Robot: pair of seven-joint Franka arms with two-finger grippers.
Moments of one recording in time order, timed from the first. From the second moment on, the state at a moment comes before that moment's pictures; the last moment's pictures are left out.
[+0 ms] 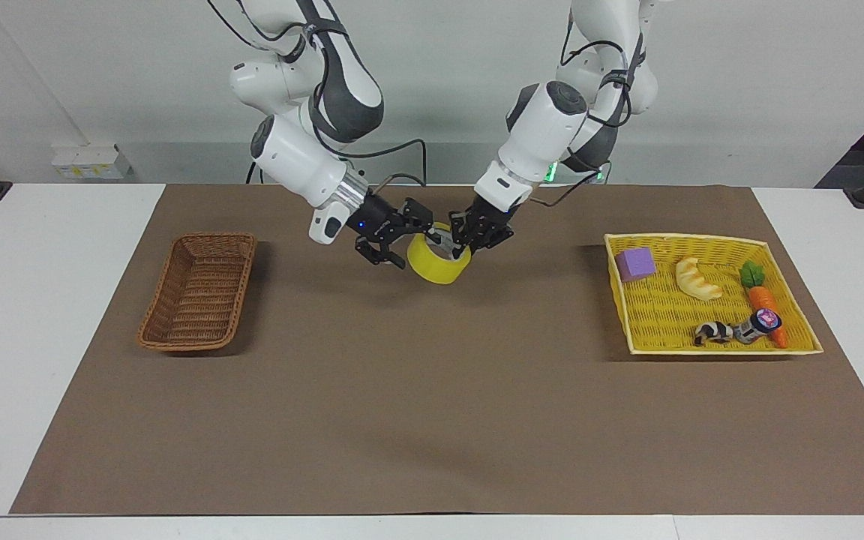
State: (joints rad) left arm -0.64 0.04 0.00 -2.05 -0.40 2.42 -0.50; right arm 0.35 0.03 0.05 -2.12 0.97 2.37 -0.30
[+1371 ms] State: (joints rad) left arm -0.57 0.02 0.03 -1.98 -0.41 2.33 -0.45; right arm 0.37 0.07 0.04 -2.09 0.97 2.40 -0.18
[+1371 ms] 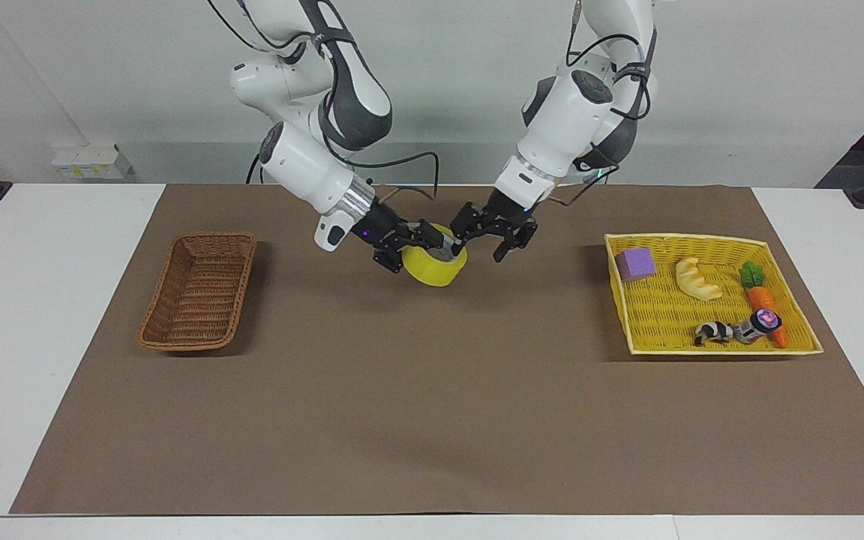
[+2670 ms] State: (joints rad) left arm -0.12 -0.03 0.04 -1.77 -0.04 1.88 0.08; right arm 0.02 0.07 0.02 -1.86 0.25 1.75 0.01
